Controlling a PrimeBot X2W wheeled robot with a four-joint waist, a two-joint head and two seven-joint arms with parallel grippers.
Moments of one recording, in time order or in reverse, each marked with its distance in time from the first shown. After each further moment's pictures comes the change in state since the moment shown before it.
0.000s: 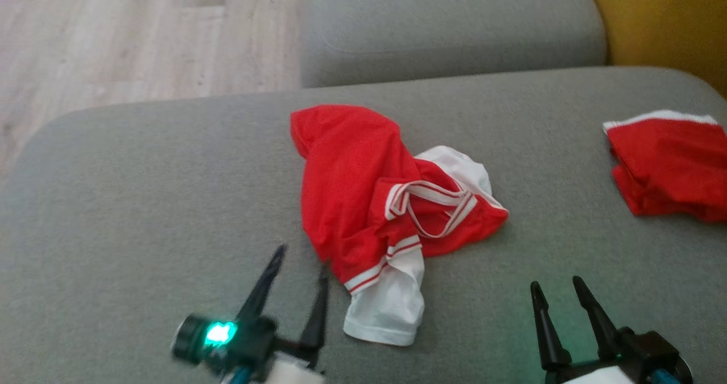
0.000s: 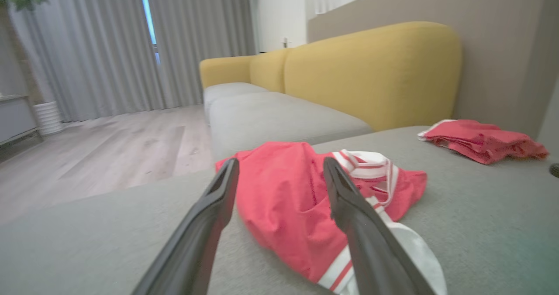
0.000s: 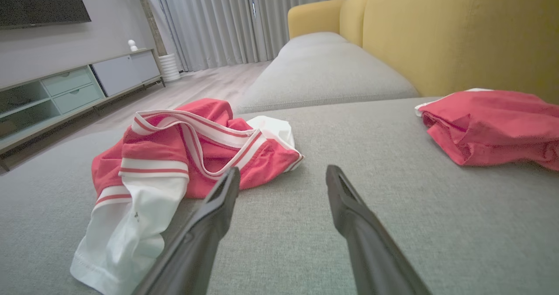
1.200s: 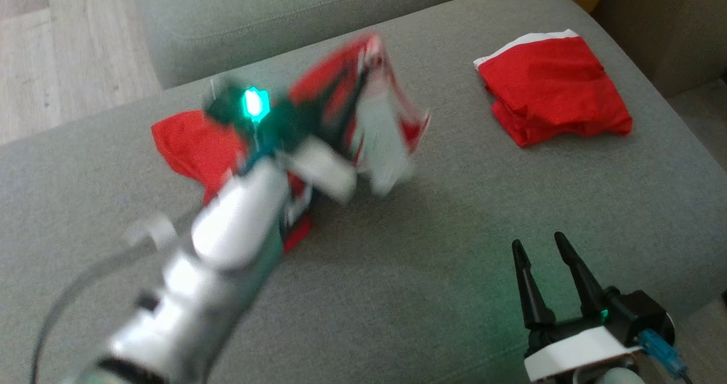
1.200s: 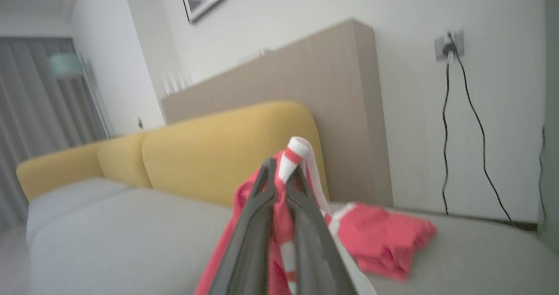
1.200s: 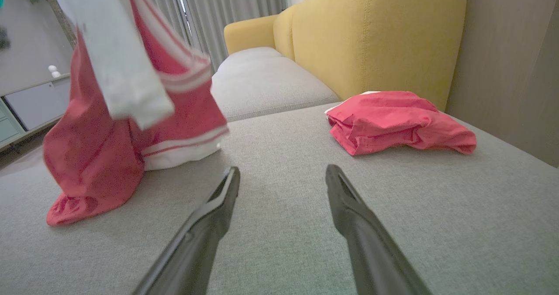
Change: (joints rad) left arm -0.747 -0.014 -0.223 0.410 -0.184 -0.152 0.013; right arm -0.121 -0.013 0.061 0.005 0.021 0.000 0.000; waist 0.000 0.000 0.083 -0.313
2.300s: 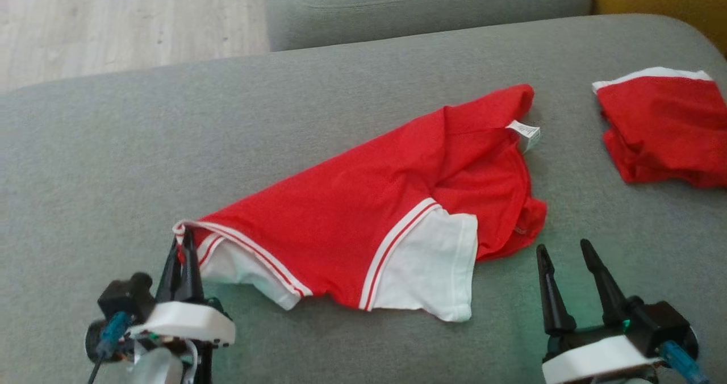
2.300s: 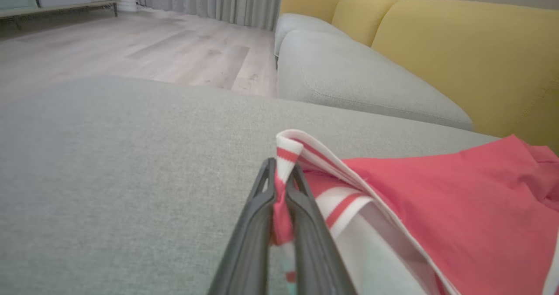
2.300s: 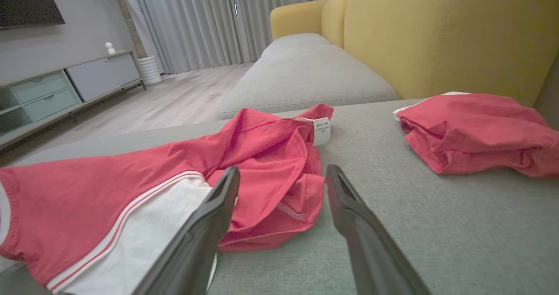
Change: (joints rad) left arm 0.553 0.087 0.421 -0.069 -0.224 0.123 -0.010; right arm 0.042 0.013 -0.078 -0.036 -0.019 0.000 0.000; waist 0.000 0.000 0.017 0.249
